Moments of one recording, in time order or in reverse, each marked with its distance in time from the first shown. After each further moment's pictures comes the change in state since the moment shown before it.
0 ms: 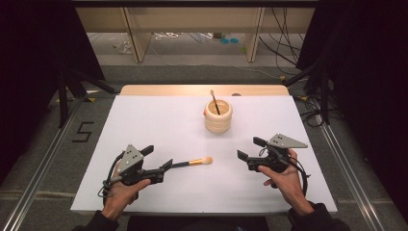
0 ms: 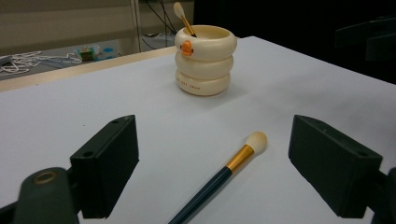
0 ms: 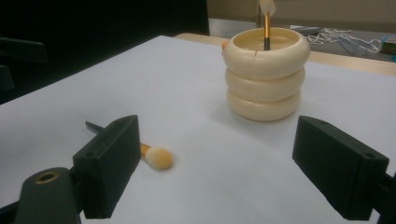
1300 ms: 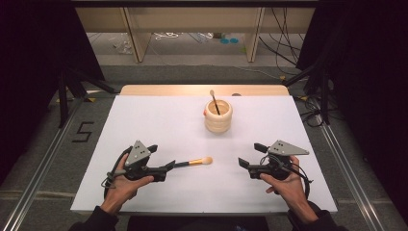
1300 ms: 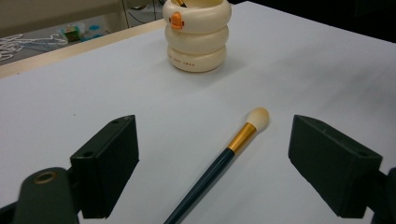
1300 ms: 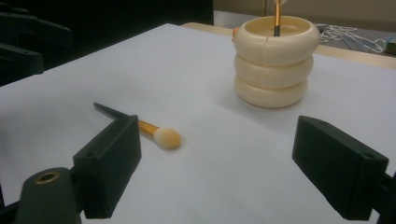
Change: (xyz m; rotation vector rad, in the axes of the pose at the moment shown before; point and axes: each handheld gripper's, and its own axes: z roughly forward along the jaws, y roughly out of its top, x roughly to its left) left arm 0.004 0.008 0.016 0.147 -0.047 0.053; right arm 0.009 -0.010 -0.011 0.030 0.010 -0.041
